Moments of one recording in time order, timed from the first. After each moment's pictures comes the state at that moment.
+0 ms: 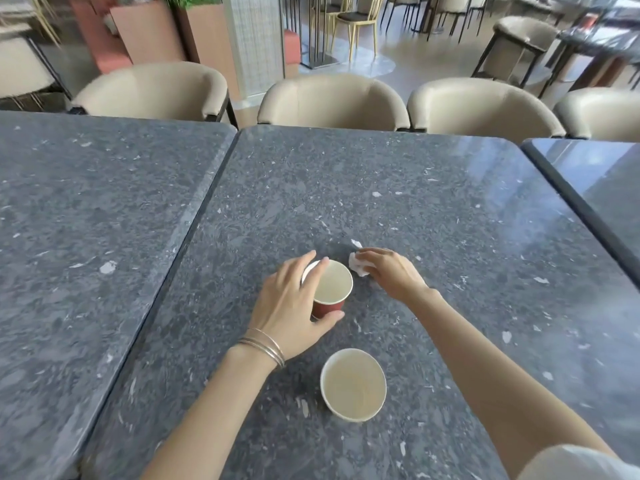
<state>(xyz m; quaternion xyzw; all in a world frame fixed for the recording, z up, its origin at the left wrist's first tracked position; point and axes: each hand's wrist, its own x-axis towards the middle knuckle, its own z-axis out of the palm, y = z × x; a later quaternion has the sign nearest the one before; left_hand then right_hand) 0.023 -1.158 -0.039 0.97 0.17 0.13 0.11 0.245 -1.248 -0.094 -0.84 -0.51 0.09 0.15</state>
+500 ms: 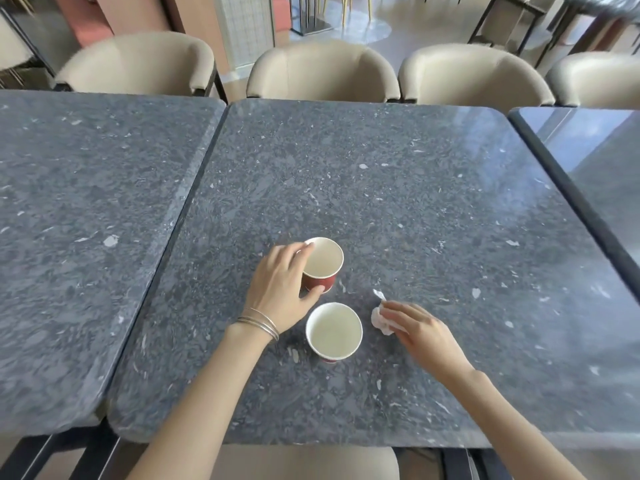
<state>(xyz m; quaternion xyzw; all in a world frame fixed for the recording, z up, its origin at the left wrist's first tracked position) 0.005 -1.184 -0.033 0.96 0.18 0.14 0.14 0.143 -1.411 -0.096 -0.83 -0.51 0.06 0.22</state>
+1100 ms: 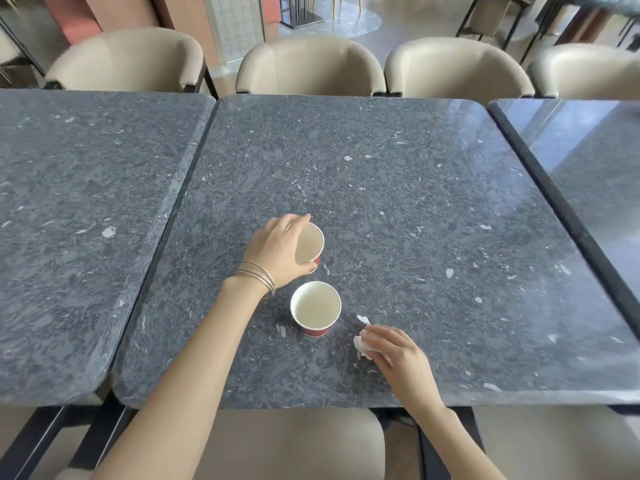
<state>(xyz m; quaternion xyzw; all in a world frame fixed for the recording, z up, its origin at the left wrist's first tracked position) 0.028 -1.185 0.002 0.97 0.19 0.03 0.13 0.067 -1.451 -0.097 -0.85 -0.42 0.07 0.32</state>
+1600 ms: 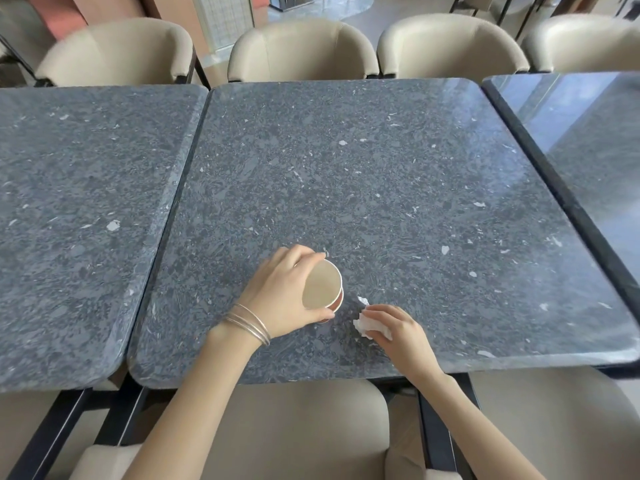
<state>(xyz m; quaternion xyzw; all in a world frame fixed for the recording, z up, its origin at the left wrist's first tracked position) -0.040 -1.248 0.026 0.98 0.11 0.02 0.19 0.068 -1.454 -0.096 -0.86 -0.40 0.12 0.30</state>
